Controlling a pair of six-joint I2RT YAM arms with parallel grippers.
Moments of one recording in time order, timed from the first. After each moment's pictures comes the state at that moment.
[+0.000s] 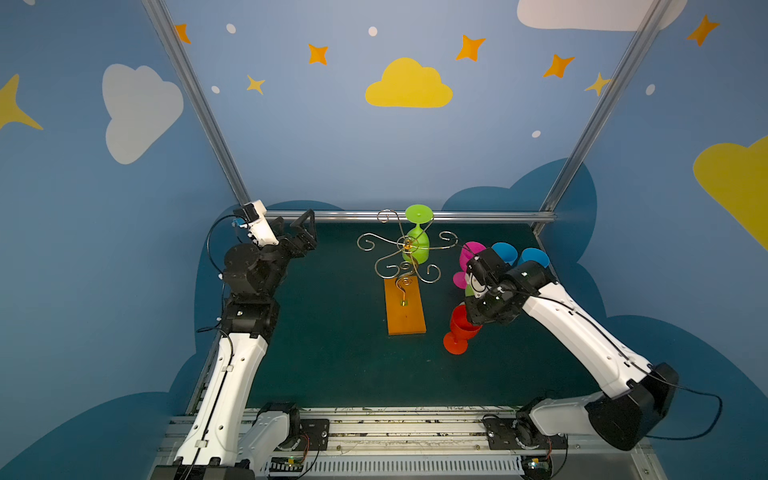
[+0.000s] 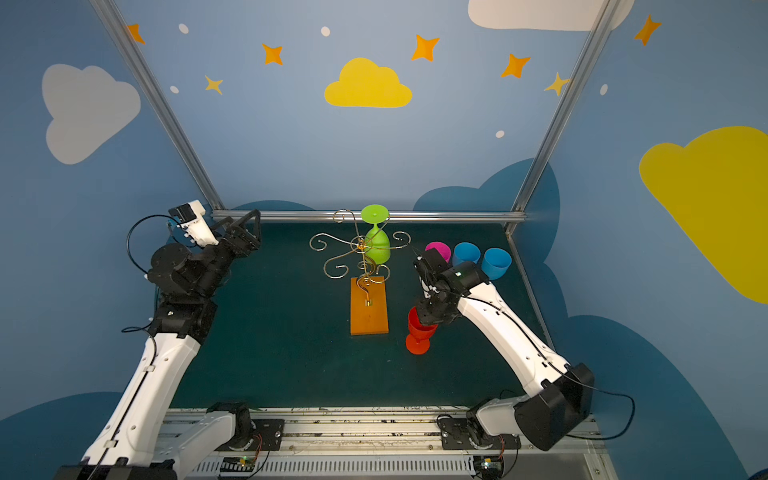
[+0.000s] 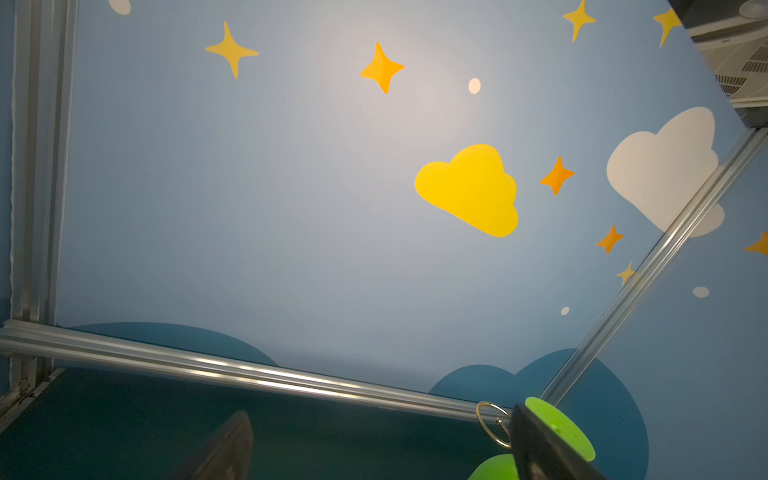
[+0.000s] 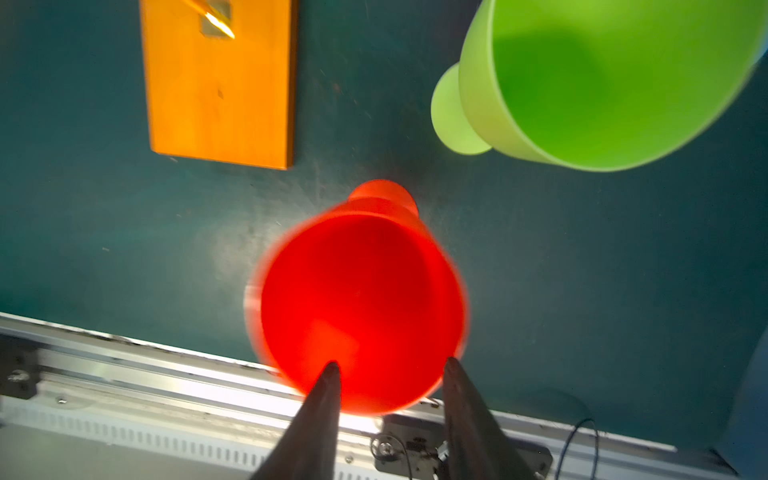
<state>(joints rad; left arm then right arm) -0.01 1.00 1.02 0.10 0.18 -0.48 0.58 1.34 1.37 -1.31 0.04 0.32</state>
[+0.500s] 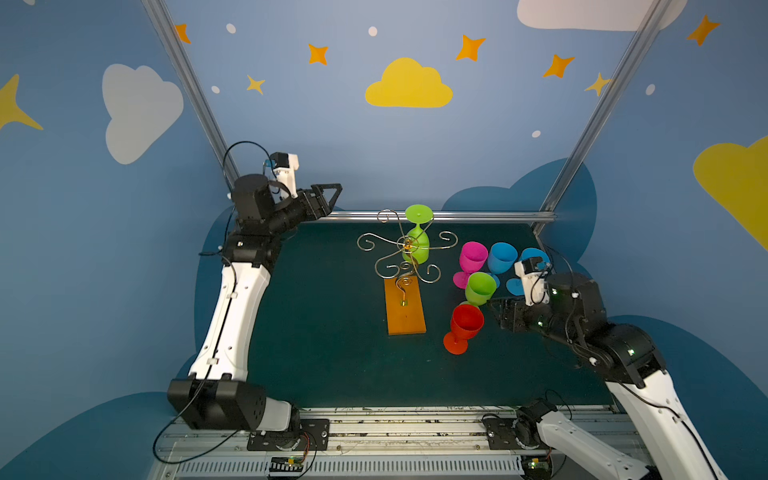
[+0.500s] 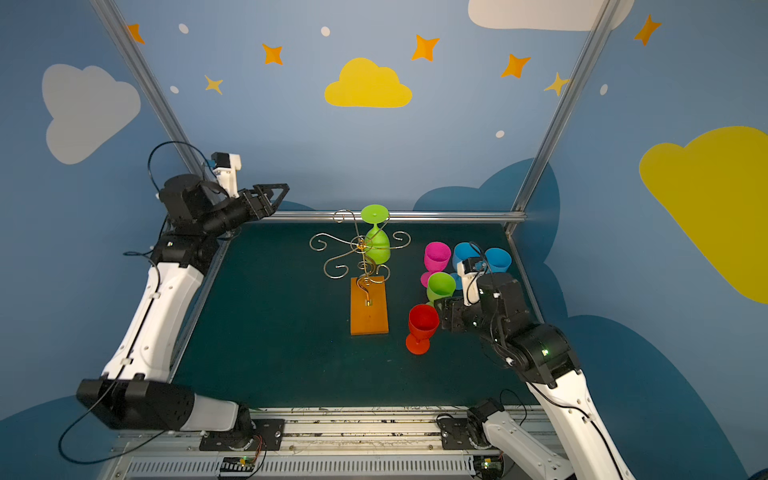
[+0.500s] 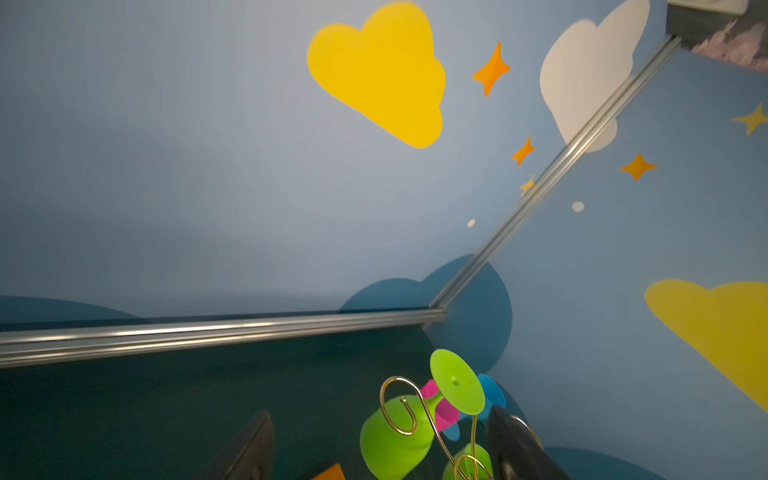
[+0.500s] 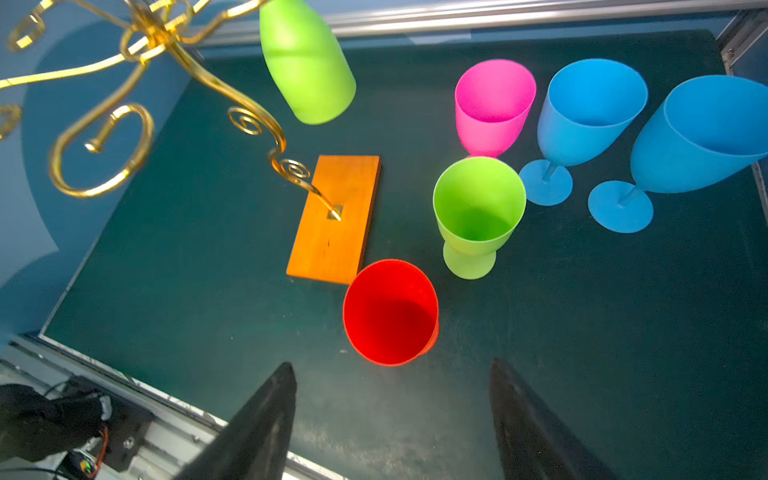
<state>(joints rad) -0.01 1.51 1.73 -0.37 0.67 -0.50 0.47 0.83 1.24 -1.07 -0.03 0.28</state>
